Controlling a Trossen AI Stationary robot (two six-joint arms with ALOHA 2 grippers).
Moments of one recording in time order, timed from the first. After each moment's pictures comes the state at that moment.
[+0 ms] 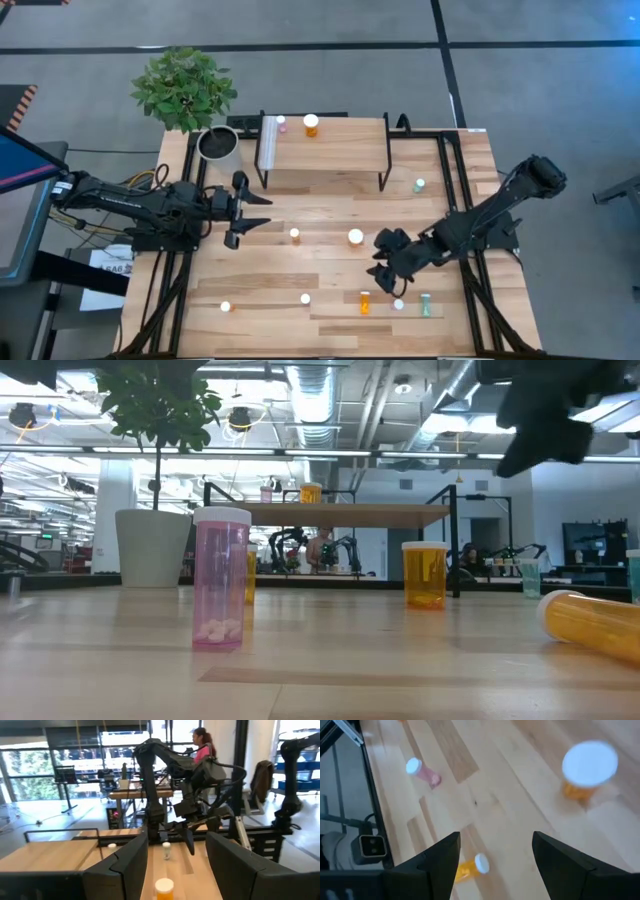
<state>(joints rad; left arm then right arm) -0.13 0.73 0.43 0.40 -0.06 0.04 0.52 1.35 0.88 -0.41 0.28 1.05</state>
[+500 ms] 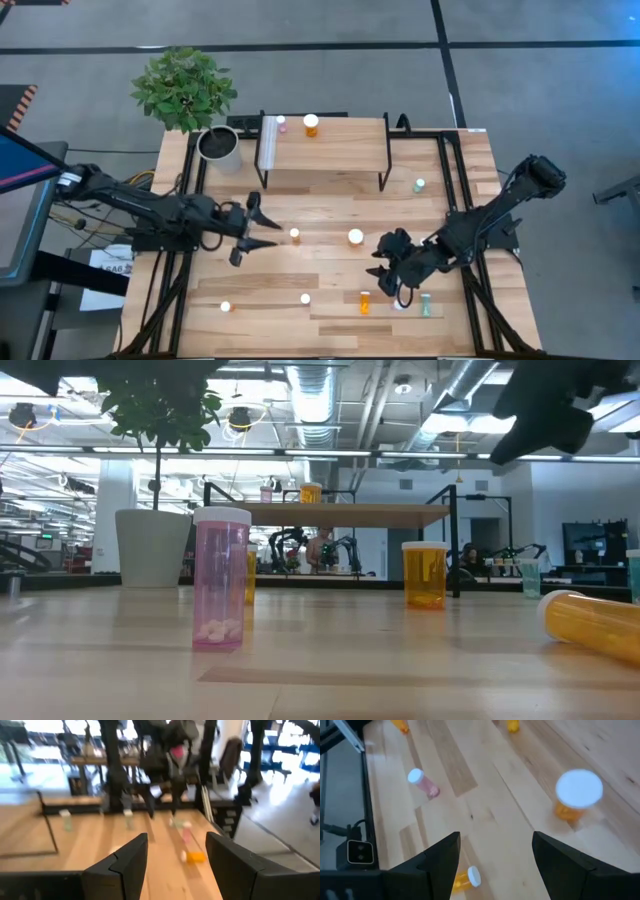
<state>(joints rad) -0.24 0.90 0.43 0.39 -0.01 -0.07 0.58 1.35 0.88 -0.38 0.45 0.96</state>
